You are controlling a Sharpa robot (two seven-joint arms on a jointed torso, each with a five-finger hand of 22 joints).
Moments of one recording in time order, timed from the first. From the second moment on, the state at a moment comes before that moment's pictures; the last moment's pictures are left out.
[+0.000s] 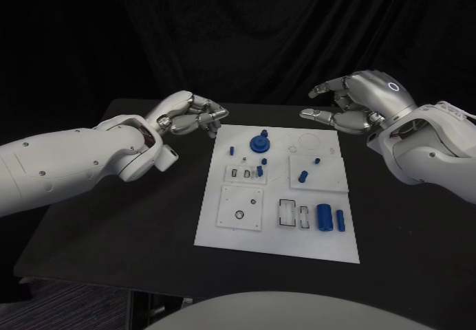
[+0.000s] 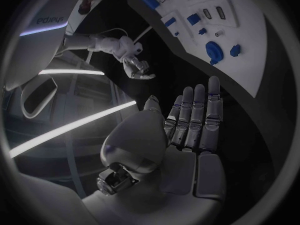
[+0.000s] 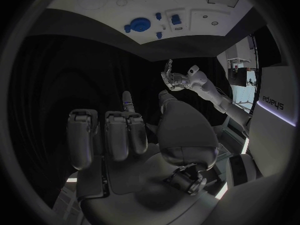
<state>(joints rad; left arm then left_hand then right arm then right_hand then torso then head) 1.37 -0.88 -0.21 1.46 -0.73 -0.29 0.44 1.39 0.27 -0.34 0.29 0.30 0.78 0.20 0.16 0.08 0.80 0.15 0.76 0.30 0.76 0.11 0.86 0.26 0.17 0.90 0.22 0.57 0.27 1.47 -0.99 -0.25 1.69 -1.59 -0.68 -0.08 1.00 -0.02 0.09 0.29 0.05 0.84 0.11 0.10 0.31 1.46 0.00 1.57 1.31 1.46 -0.06 1.54 1.31 0.02 1.47 0.05 1.52 1.31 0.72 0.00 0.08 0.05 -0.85</state>
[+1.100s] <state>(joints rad) 1.49 -0.61 -0.21 1.48 -1.22 0.08 -0.42 1.16 0.22 -0.33 0.28 0.21 0.96 0.03 0.62 0.73 1.40 0.03 1.43 1.19 1.47 -0.08 1.57 1.31 0.07 1.42 0.03 1.48 1.31 1.47 -1.00 -0.25 1.66 -1.57 -0.63 -0.09 1.06 0.02 0.09 0.29 0.11 0.92 0.10 0.12 0.32 1.46 0.00 1.57 1.31 1.47 -0.06 1.55 1.31 0.02 1.46 0.05 1.53 1.31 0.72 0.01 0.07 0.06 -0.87</state>
